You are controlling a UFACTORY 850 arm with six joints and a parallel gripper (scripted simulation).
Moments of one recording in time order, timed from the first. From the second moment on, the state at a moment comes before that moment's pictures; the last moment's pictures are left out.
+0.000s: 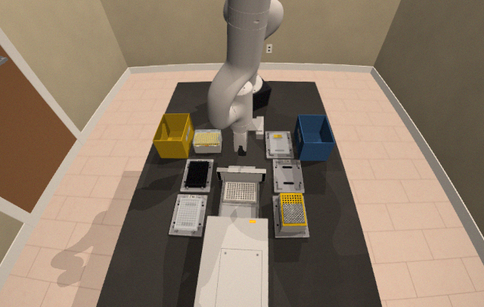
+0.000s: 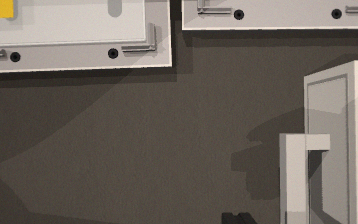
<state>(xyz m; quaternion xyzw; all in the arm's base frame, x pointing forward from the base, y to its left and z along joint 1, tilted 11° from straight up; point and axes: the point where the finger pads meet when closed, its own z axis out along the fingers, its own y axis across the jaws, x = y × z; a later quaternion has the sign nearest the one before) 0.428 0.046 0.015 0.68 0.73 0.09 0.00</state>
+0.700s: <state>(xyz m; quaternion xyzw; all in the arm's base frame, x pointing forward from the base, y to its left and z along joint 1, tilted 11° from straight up) 0.432 0.050 -0.017 0.68 0.73 0.09 0.01</state>
